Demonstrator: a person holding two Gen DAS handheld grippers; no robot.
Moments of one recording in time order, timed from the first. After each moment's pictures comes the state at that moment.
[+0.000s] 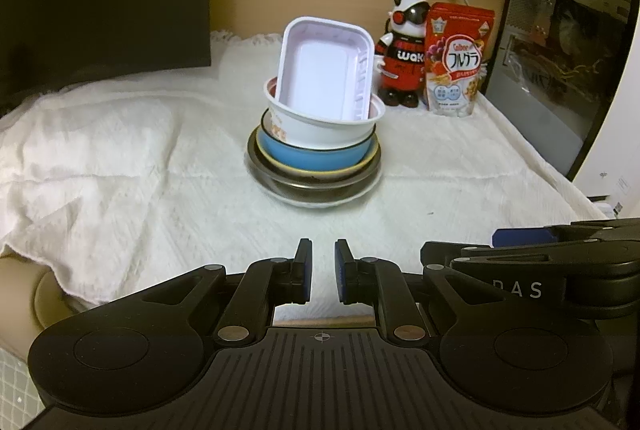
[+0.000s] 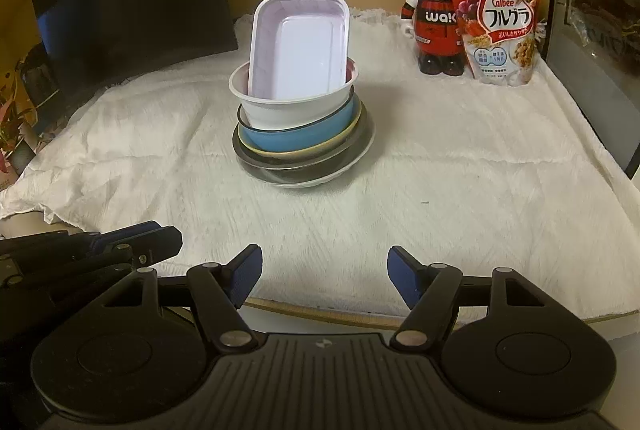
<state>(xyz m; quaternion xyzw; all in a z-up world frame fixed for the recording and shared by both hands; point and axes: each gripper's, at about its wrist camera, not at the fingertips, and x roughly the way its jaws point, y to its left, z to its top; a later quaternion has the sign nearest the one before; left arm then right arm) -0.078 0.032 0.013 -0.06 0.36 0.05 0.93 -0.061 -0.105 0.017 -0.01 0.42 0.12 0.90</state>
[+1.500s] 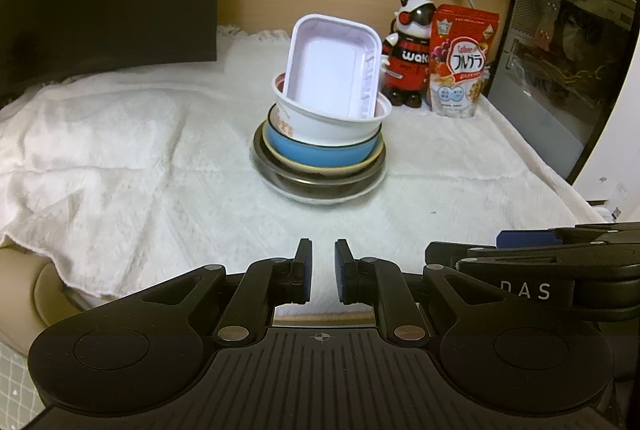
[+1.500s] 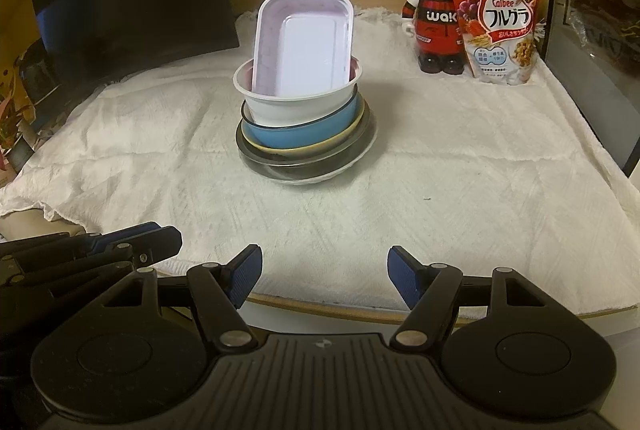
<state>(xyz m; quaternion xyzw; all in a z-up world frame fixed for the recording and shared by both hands) -0.085 0.035 0.012 -0.07 0.36 0.05 0.93 -0.065 -0.099 0.019 -0.01 0.42 0.12 0.90</state>
